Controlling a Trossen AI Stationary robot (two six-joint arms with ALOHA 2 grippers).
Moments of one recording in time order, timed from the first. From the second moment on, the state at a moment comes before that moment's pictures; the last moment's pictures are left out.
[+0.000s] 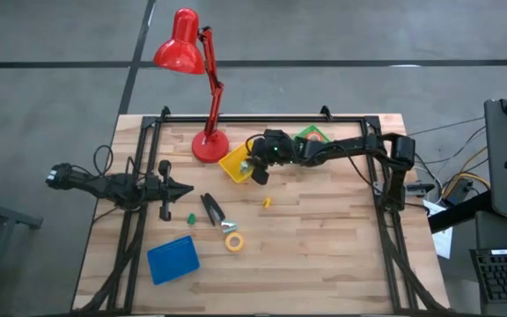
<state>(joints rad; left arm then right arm) -0.26 0.06 0.01 0.07 -0.36 0.01 -0.26 1.87 1.15 0.13 -0.03 0.02</state>
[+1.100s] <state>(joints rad) -0.26 0.06 0.01 0.19 -0.36 -0.07 0.21 1.40 0.83 0.23 -0.21 0.05</state>
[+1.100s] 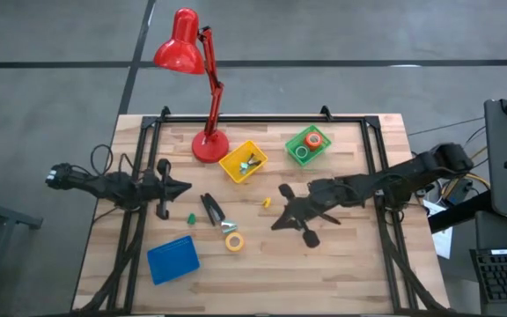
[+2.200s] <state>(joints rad) -0.46 1.09 0.48 0.31 -0.31 -0.40 0.22 1.28 0.64 0.41 -0.20 0.15</state>
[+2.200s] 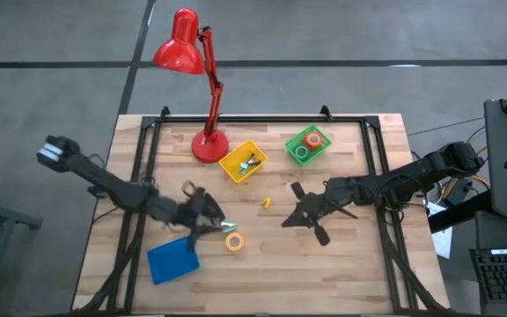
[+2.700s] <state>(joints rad) -0.57 1.70 1.03 -0.24 -0.38 -0.52 0.22 1.28 0.62 0.40 -0.20 0.15</state>
